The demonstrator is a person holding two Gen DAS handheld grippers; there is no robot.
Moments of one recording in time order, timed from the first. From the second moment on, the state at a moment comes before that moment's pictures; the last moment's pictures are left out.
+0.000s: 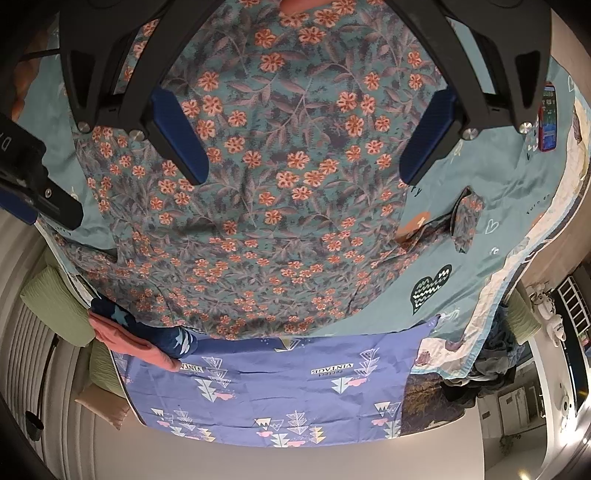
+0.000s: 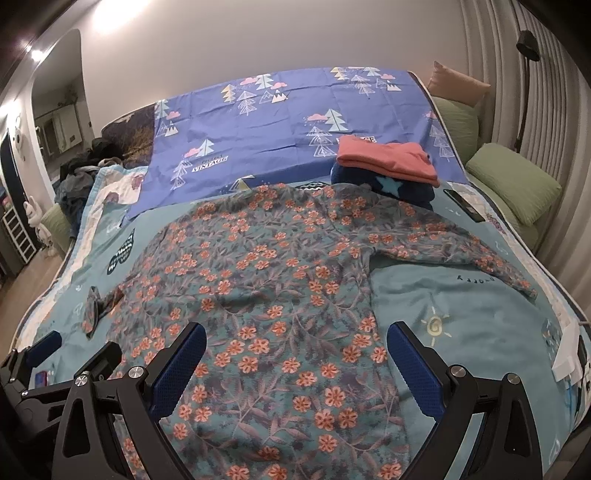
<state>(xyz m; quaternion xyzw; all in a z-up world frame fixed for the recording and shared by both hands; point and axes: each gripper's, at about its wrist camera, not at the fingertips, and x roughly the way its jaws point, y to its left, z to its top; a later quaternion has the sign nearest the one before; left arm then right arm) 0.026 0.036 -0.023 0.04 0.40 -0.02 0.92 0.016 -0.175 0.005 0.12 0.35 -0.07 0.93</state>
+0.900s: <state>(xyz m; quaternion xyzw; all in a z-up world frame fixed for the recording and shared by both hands) 0.173 0.286 -0.161 -0.10 0.48 0.18 0.85 0.077 -0.181 -0.036 0.10 0.41 -0.07 0.90</state>
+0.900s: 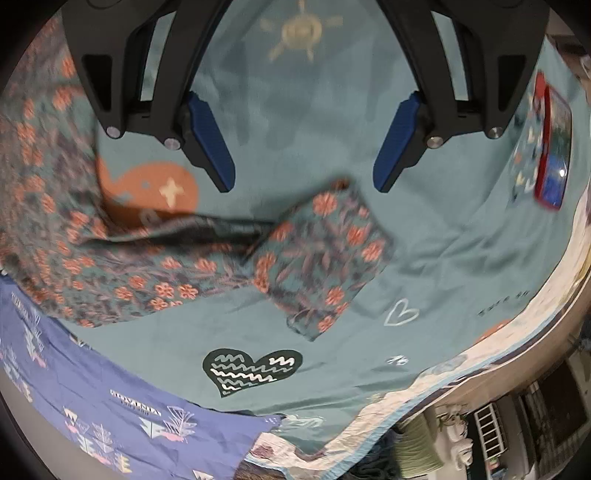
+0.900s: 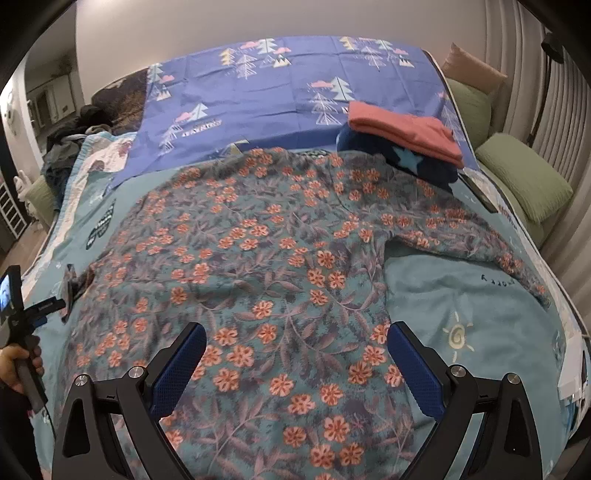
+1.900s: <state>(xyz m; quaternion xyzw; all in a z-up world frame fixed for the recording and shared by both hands) 0.252 0.145 0.060 -0.09 0.43 -0.13 0.89 0.081 -0.207 -0.043 0.12 0.40 -0.06 0.91</state>
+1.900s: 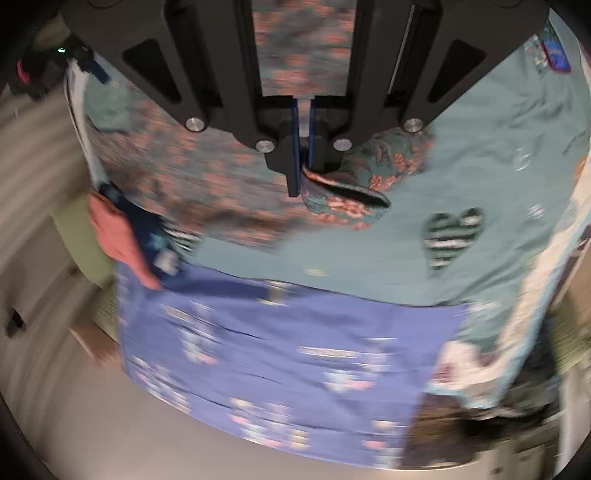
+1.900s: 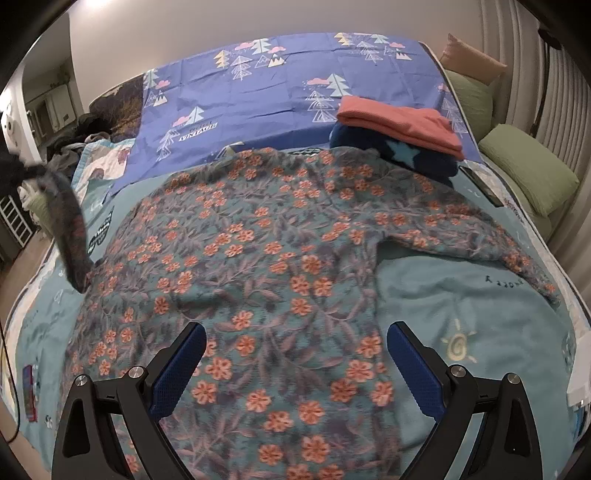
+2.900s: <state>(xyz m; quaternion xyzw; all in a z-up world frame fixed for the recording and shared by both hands) 0.222 0.018 0.034 0.06 0.40 -0.20 0.89 0.123 -0.274 -0.068 0.25 0.42 0.06 0.87</state>
